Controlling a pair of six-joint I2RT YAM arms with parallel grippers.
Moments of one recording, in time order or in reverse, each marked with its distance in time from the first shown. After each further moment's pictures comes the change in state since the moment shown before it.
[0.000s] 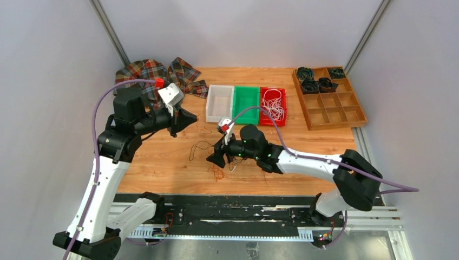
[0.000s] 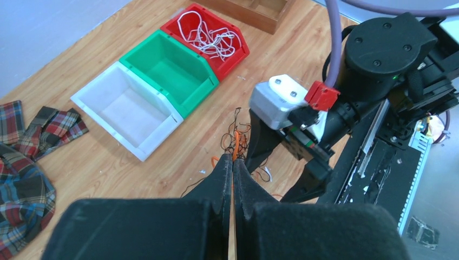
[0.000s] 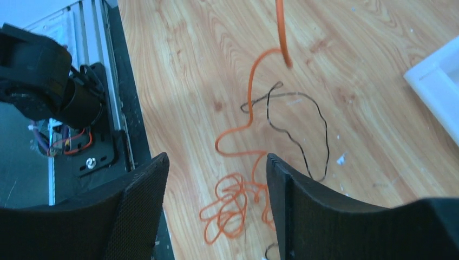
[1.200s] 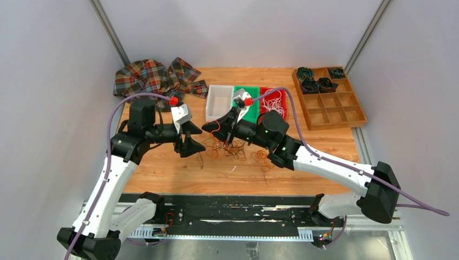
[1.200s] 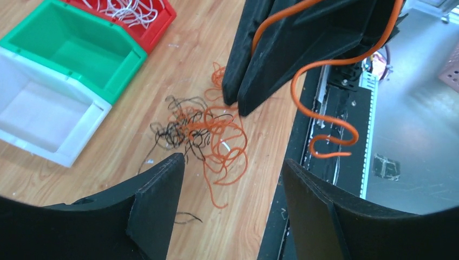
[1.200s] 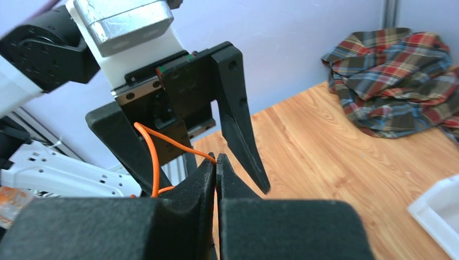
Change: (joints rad) left arm 0.001 -0.021 -0.200 -0.051 0.232 0.173; right arm 0.012 -0.162 0.180 0.123 0.050 0.217
